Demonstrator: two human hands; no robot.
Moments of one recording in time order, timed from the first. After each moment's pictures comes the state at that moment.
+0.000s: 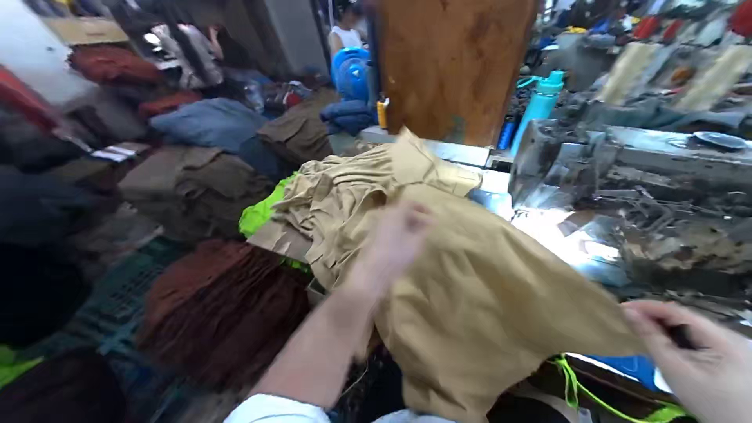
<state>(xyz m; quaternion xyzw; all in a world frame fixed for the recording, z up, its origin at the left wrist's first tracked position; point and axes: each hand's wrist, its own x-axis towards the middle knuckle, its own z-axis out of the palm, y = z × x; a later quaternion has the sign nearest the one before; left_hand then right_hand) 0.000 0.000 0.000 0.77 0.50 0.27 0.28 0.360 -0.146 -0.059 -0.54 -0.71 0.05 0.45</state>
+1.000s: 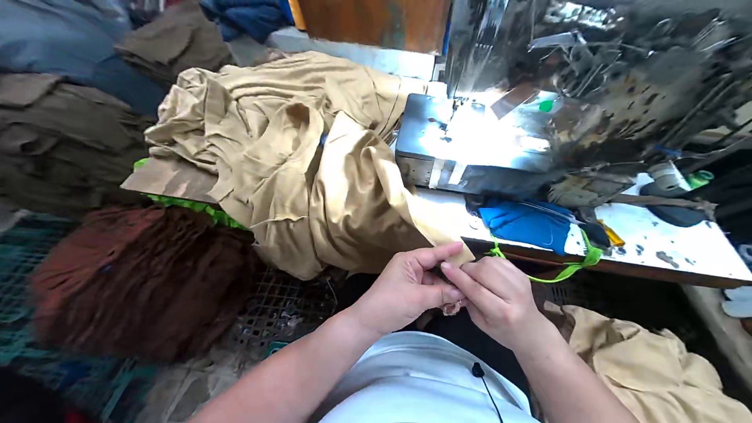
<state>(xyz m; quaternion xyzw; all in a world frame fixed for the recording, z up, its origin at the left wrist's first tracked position) 0.068 -0.142 -0.108 0.54 0.21 0.32 0.75 0.264 -0.192 -0.148 -0.39 -0.80 -0.13 0.44</state>
